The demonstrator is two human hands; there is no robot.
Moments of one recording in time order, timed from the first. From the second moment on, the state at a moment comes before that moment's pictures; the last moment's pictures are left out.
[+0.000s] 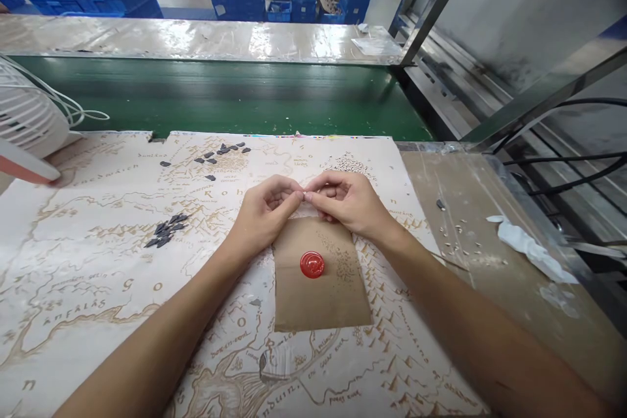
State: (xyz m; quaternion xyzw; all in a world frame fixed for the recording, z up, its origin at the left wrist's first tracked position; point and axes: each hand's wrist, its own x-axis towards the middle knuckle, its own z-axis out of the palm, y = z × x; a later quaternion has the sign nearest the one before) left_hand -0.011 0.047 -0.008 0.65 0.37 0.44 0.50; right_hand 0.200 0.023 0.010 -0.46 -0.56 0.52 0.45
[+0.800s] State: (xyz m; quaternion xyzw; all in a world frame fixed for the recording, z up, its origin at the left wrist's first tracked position) left_hand -0.017 0.055 -0.008 0.64 0.31 0.40 0.58; right_hand 0.194 0.019 0.009 -0.45 -0.57 0.48 0.49
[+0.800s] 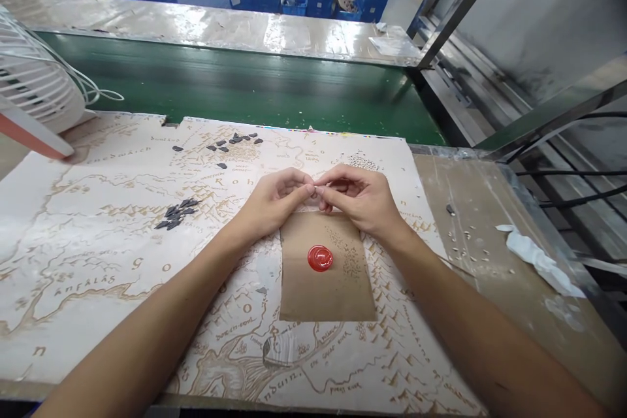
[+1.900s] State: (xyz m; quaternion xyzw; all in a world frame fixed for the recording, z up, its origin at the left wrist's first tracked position) left_hand -0.013 0.049 -0.011 0.39 0.33 0.47 0.71; right_hand 0.193 -0.078 0.051 -0.54 -0.73 0.30 0.29
